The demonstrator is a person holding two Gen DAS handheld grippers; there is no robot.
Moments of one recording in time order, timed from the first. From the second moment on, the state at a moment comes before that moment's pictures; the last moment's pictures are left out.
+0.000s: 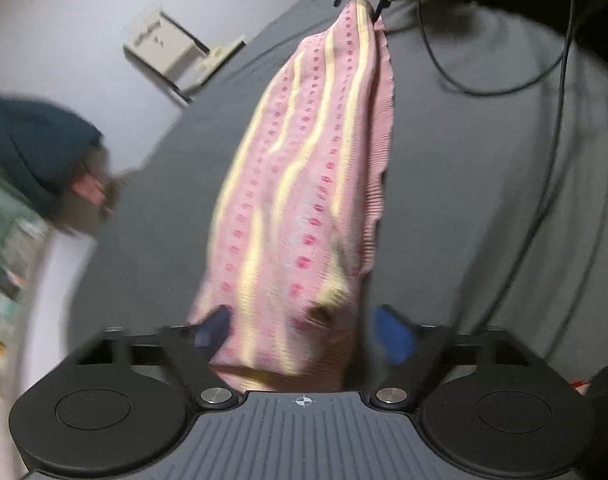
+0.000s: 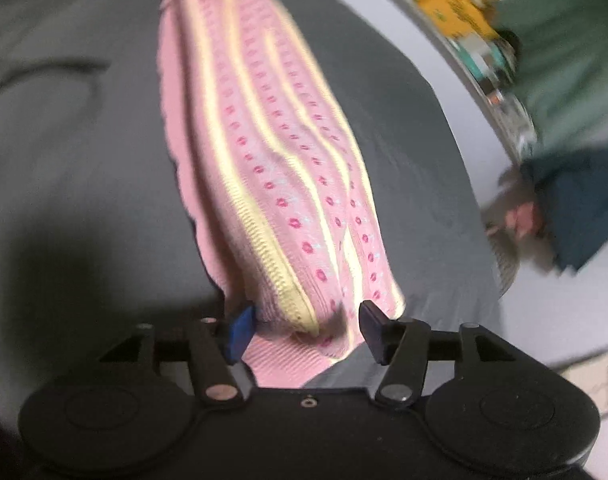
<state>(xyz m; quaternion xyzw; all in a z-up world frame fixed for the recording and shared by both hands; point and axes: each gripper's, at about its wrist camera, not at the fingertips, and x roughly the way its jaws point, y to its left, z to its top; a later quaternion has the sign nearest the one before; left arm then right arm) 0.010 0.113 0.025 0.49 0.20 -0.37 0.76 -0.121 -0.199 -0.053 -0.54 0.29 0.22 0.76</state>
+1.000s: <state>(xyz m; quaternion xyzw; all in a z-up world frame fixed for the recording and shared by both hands) 0.041 0.112 0.058 0.61 0.10 -0.37 0.69 -0.061 -0.190 -0.023 -0.63 0.22 0.16 0.73</state>
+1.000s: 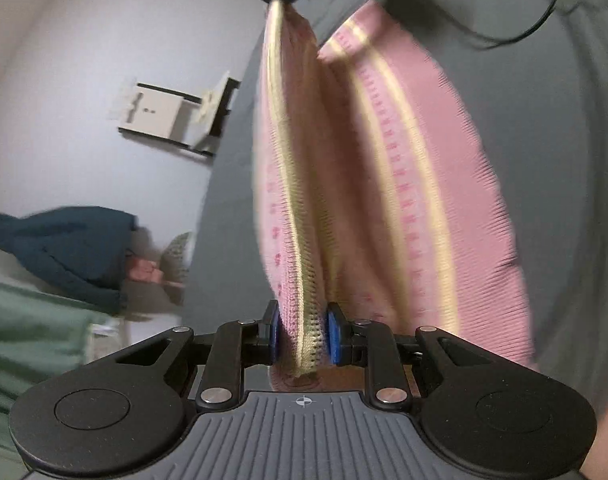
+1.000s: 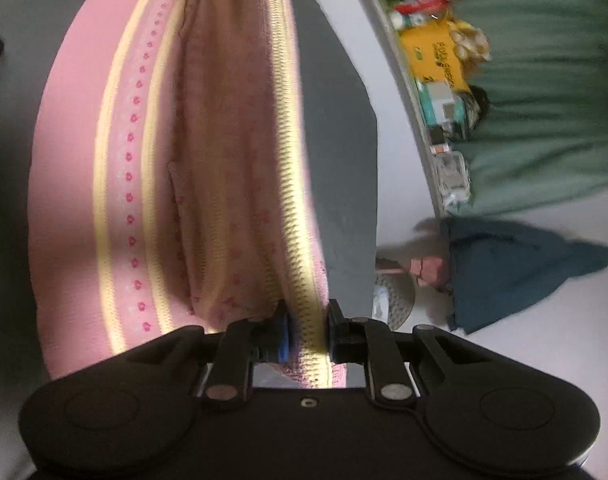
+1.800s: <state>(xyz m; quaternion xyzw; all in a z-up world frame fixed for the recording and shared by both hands) -0.003 0.118 -0.022 0.59 0.19 -0.46 0.63 -0.127 -0.189 -0.087 -0.67 0.29 0.27 0.63</state>
